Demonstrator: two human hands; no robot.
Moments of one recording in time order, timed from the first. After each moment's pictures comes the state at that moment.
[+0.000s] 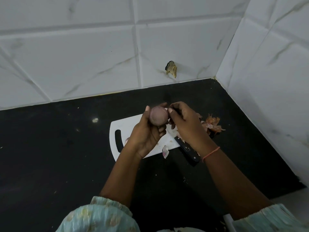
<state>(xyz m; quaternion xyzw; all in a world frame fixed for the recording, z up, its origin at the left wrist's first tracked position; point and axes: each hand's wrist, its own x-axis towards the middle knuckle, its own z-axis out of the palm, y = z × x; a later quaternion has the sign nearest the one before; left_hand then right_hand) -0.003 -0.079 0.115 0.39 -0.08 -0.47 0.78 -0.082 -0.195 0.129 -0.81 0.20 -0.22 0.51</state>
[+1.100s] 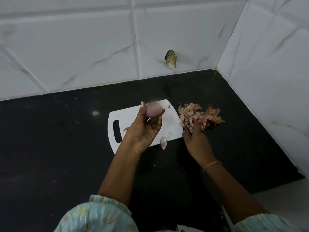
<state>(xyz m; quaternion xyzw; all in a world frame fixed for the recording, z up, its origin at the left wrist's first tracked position) -0.006 -0.072 0.090 0.34 0.11 -0.48 0.81 -0.139 -0.211 0.031 -0.83 0.41 -0.08 0.38</state>
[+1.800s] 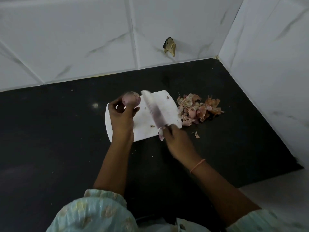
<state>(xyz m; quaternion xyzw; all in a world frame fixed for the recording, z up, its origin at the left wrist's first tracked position) 0.005 -0.056 0.070 0.56 0.04 -0.14 0.81 -0.130 -0.156 0.045 -0.85 0.30 -0.05 0.43</state>
